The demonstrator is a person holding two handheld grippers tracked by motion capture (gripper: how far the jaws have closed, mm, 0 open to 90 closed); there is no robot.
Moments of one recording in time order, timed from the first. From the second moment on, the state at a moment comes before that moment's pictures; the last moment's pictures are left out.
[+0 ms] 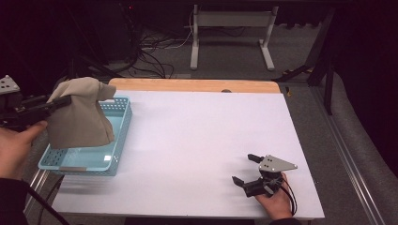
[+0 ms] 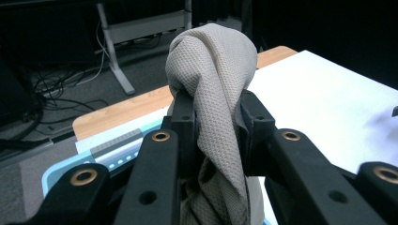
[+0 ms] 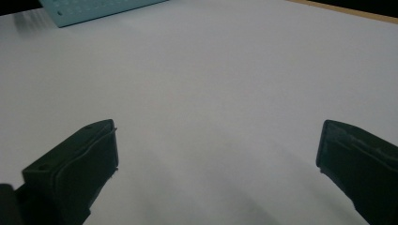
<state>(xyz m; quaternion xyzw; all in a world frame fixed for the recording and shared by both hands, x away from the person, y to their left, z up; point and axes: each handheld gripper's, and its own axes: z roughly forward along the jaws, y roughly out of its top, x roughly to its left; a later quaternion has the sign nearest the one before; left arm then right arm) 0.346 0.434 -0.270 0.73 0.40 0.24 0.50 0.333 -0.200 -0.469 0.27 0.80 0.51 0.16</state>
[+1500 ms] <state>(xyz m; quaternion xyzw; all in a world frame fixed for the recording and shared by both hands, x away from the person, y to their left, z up) 0.355 0.446 -0.344 0.75 0.44 0.15 0.47 0.332 -0.198 -0.469 0.25 0.81 0.51 0.15</state>
